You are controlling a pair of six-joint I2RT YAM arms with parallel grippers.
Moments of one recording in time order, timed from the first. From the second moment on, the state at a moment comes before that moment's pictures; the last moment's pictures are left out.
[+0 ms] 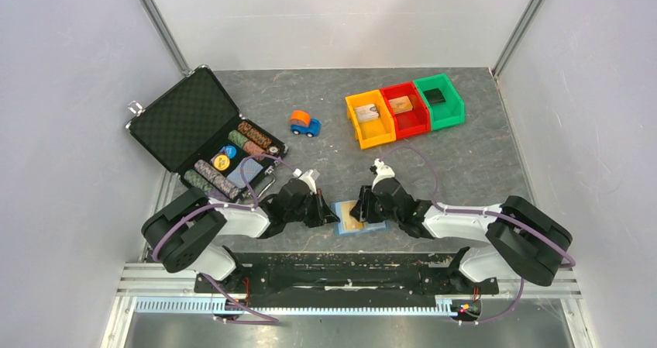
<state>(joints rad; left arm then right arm) -0.81 1.48 0.36 0.46 0.24 -0.94 0.88 1.38 0.45 0.22 0.04 0.74</state>
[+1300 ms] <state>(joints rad) -0.82 1.48 0.36 0.46 0.23 -0.94 0.74 1.12 0.29 0.26 -0.13 0.73</state>
